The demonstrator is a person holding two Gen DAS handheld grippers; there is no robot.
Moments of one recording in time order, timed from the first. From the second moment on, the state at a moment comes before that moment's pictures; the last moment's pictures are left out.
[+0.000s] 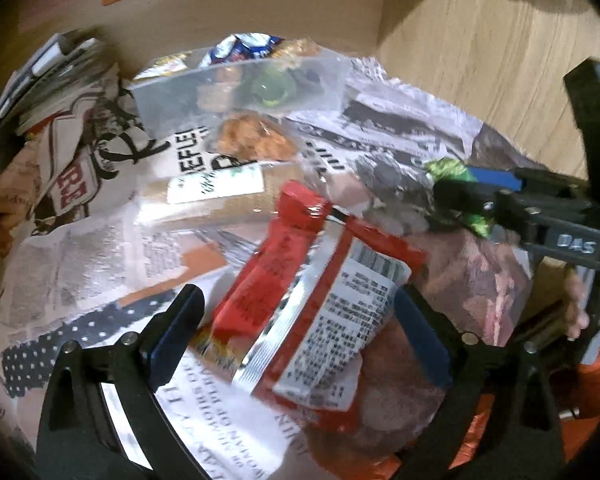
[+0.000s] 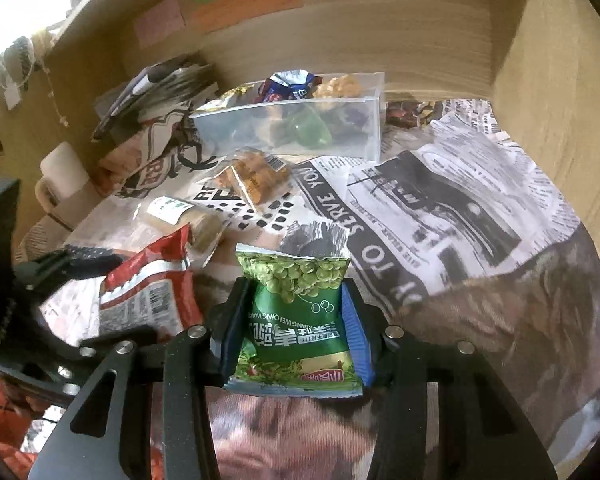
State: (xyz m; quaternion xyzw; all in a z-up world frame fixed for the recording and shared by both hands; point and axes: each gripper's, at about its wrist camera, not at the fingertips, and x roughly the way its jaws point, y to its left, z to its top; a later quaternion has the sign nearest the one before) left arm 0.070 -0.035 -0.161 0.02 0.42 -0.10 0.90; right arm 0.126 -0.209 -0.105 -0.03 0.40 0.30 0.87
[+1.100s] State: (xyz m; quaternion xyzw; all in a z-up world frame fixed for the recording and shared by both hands) left arm 0.113 0.015 -0.078 -0.03 0.29 -0.06 0.95; right arm 0.156 -0.174 -0.063 -0.01 0.35 0.32 0.88
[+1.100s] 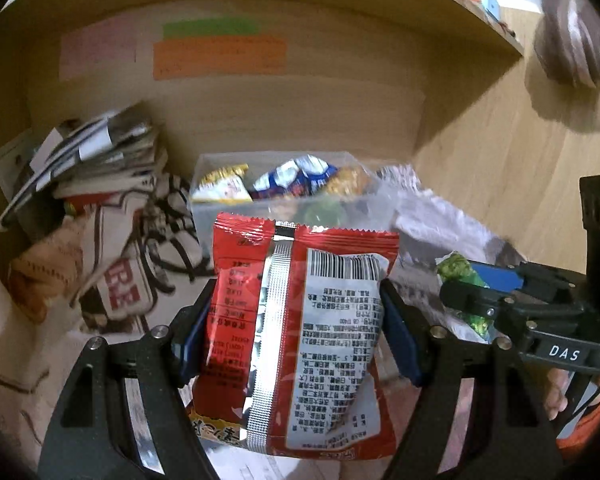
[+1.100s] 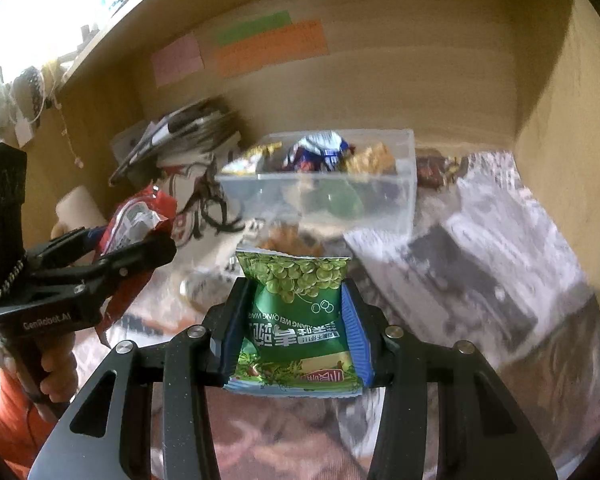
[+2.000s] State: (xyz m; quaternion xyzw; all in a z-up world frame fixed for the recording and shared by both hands) left arm 0.253 0.064 -0.051 -0.05 0.29 -0.02 0.96; right arm 0.296 -0.119 -0.032 -0.01 0.33 0.25 0.91
